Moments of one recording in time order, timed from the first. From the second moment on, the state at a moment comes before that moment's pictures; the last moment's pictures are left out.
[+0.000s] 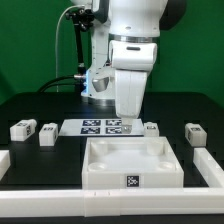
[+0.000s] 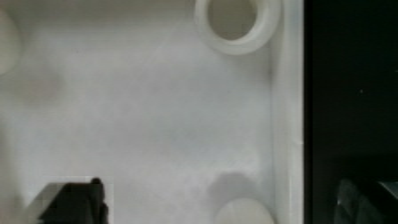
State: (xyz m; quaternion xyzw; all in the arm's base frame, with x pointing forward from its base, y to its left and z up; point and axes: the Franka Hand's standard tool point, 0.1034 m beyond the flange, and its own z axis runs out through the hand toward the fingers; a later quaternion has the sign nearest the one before) arm 0.482 0.021 0.068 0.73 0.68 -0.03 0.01
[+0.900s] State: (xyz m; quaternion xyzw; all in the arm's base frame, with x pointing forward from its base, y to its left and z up) arm 0.445 0.019 0.024 0.72 0.69 -0.07 -0.02
